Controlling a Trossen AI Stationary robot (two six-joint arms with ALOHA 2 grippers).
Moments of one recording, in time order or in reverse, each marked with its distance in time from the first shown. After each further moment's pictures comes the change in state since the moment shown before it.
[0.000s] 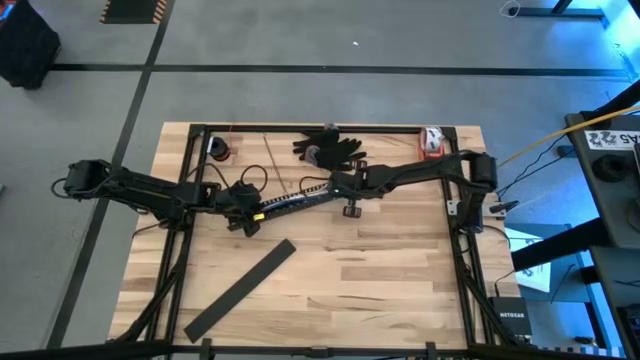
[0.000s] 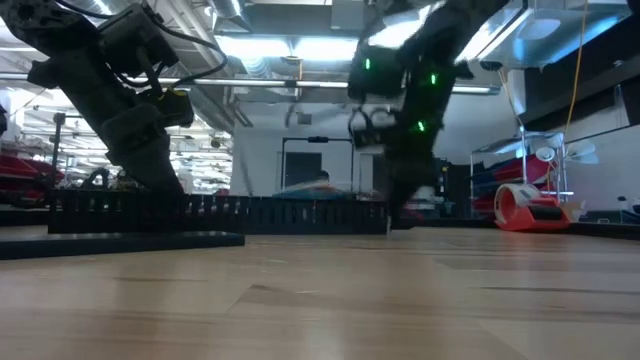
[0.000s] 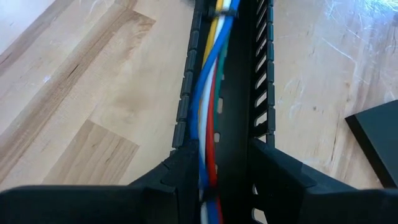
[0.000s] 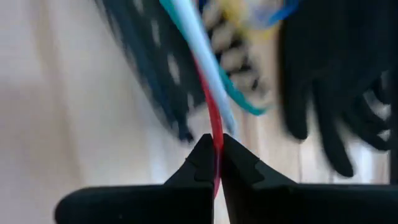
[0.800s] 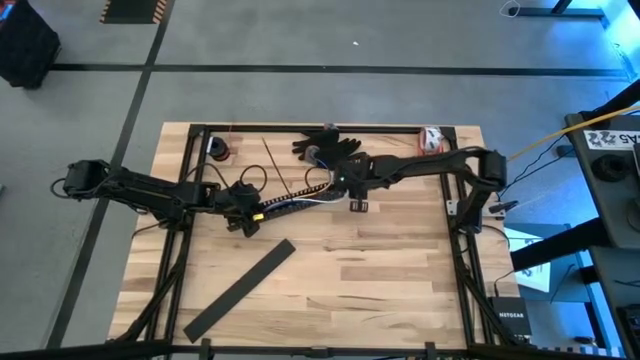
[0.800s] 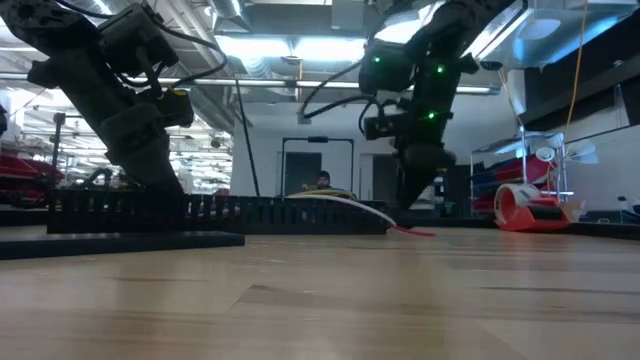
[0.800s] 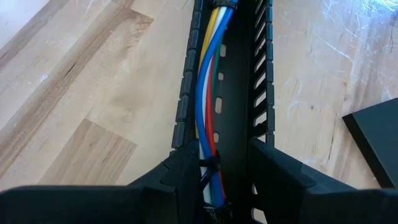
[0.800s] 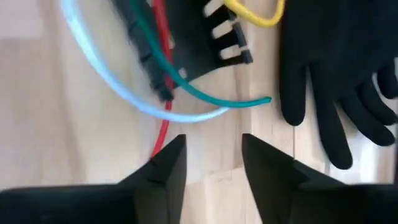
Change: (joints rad) left arm 0.000 -0.001 0.001 -0.004 0.008 -0.005; right arm -0.072 -0.062 -0.020 -0.057 -0.108 -0.107
